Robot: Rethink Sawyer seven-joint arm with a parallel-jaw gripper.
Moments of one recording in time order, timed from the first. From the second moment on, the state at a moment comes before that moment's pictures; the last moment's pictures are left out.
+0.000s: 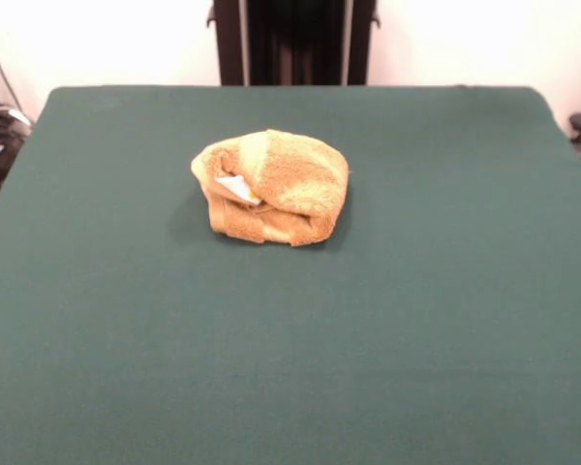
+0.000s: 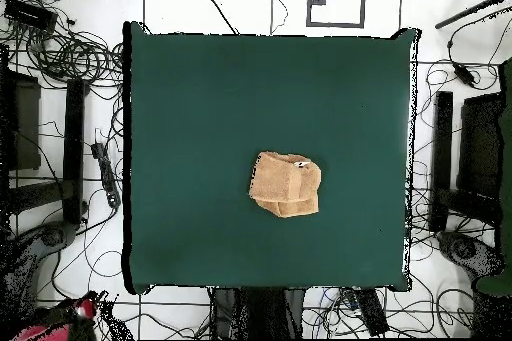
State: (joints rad) arm 0.71 -1.02 -0.15 2.05 0.12 0.54 1.88
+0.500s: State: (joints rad) arm 0.71 -0.92 -0.15 2.05 0.14 0.47 1.88
